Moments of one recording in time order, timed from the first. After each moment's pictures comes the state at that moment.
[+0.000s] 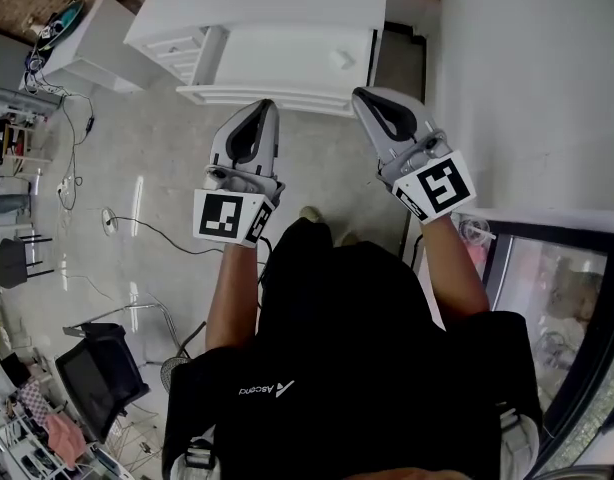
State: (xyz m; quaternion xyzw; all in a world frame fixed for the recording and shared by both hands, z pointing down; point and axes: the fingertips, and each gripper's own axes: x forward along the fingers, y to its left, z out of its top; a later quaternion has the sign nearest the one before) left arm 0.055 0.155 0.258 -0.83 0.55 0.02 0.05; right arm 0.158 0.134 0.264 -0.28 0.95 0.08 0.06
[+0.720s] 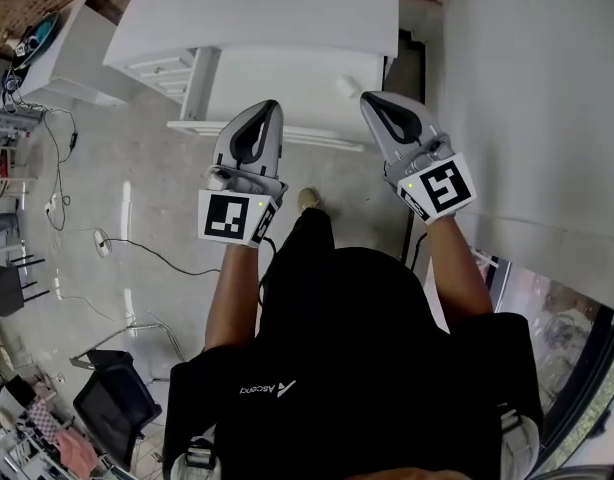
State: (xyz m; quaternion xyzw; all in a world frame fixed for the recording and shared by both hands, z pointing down) left arm -0.020 -0.006 0.293 -0.84 0.54 0.02 0.03; right arm 0.089 -0.026 0.310 -0.31 0.95 0.07 -0.01
